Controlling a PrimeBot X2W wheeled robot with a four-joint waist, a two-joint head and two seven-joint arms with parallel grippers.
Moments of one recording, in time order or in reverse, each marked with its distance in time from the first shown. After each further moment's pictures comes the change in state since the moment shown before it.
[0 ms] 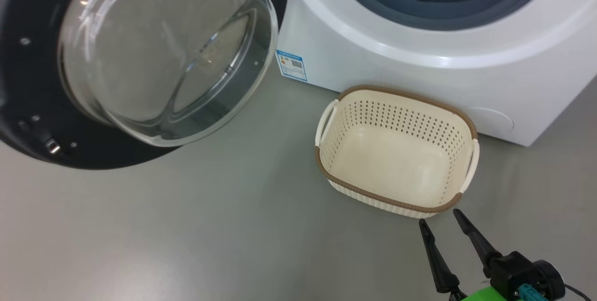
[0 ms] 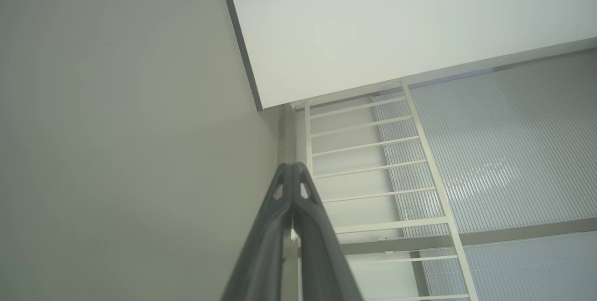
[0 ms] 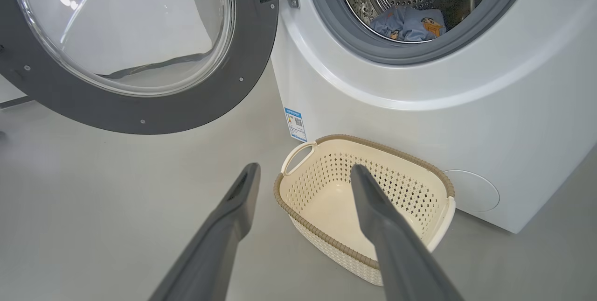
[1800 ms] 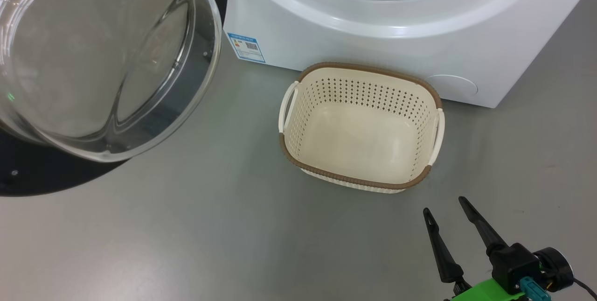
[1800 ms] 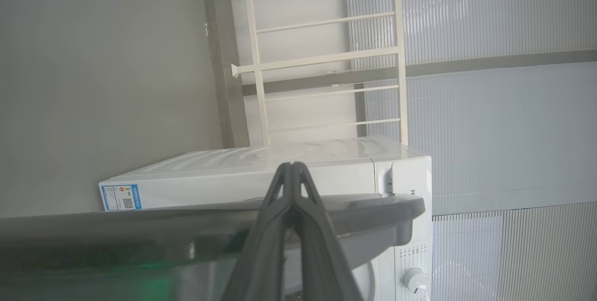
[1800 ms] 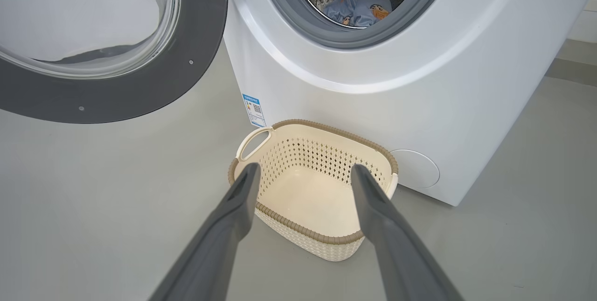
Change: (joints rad) left arm 0.077 -0.131 -0.056 -0.297 -0.267 -0.003 0.488; right arm -0.029 -0.001 -0.028 -0.026 -0.079 0.000 0.000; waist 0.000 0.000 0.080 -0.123
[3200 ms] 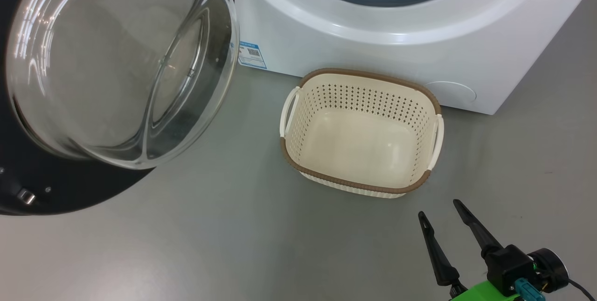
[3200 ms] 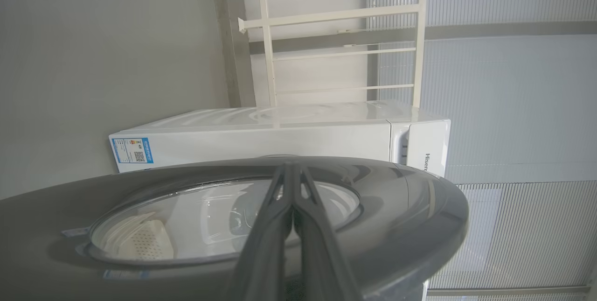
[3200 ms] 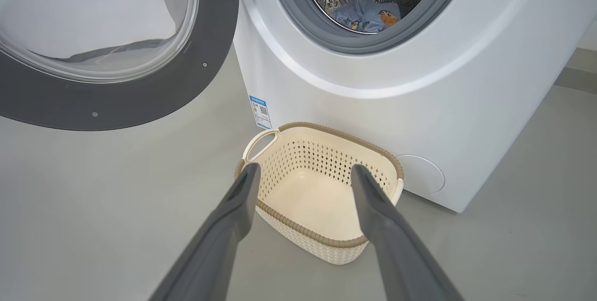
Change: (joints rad) left arm 0.061 -0.063 -0.005 -0.029 0.013 -0.004 0.119; right arm 0.000 -0.007 0.020 0.010 0.000 0.000 0.000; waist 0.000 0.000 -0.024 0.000
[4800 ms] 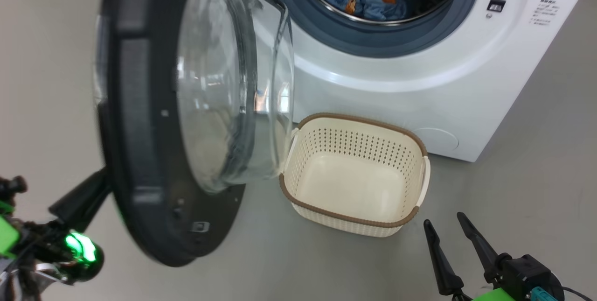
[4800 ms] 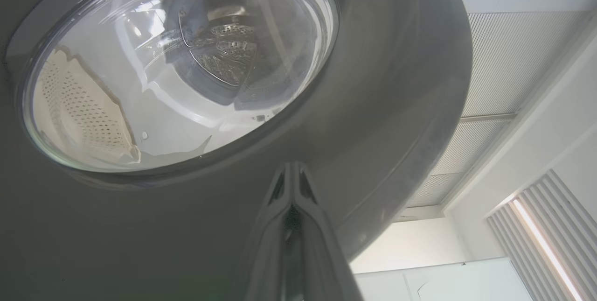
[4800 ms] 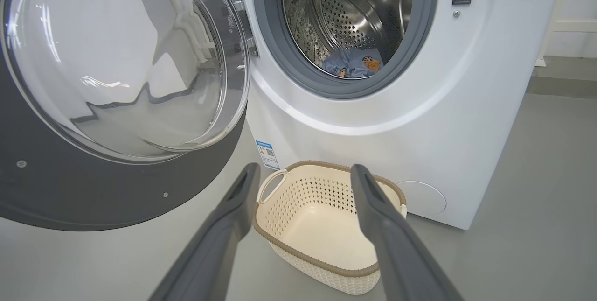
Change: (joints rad) left arm 0.392 -0.361 -0.192 -0.651 -0.043 0.094 0.261; right arm 0.039 0.008 0.006 0.008 0.190 0.000 0.000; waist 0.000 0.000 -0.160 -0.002
